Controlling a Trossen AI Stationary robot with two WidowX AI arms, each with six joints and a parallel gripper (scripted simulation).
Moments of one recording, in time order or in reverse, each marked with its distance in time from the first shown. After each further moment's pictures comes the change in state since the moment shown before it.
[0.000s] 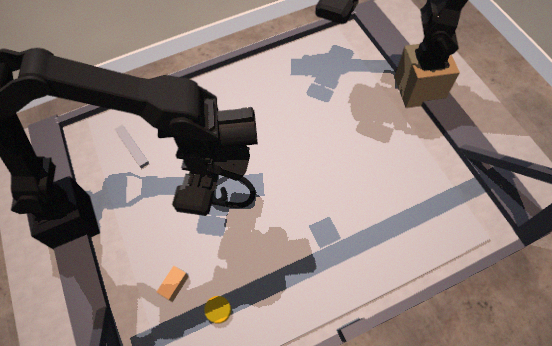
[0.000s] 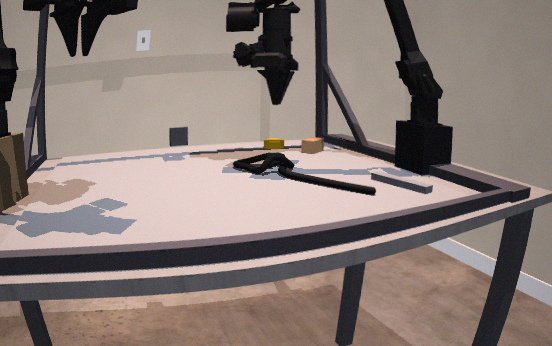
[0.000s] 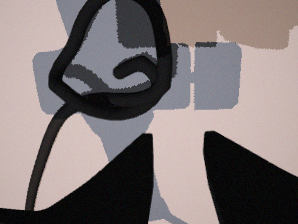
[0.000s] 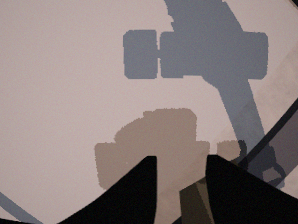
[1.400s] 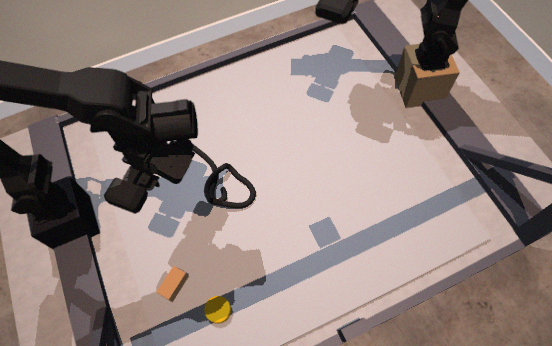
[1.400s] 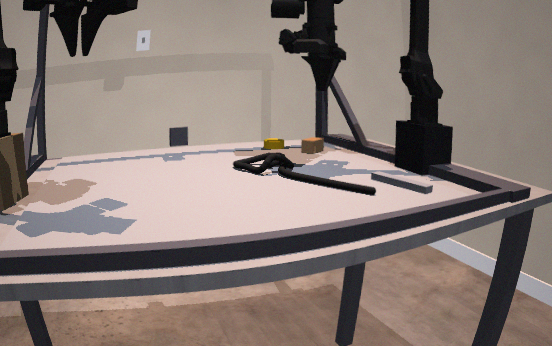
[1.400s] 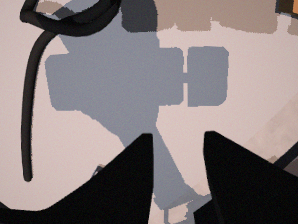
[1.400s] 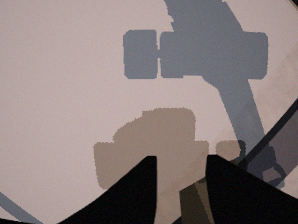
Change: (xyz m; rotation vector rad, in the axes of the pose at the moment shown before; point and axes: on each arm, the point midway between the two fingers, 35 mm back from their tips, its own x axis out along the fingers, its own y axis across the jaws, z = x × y) left arm -0.030 -0.021 -0.088 0.211 -0.004 -0.002; right arm 0.000 0.000 0.000 0.000 0.000 0.000
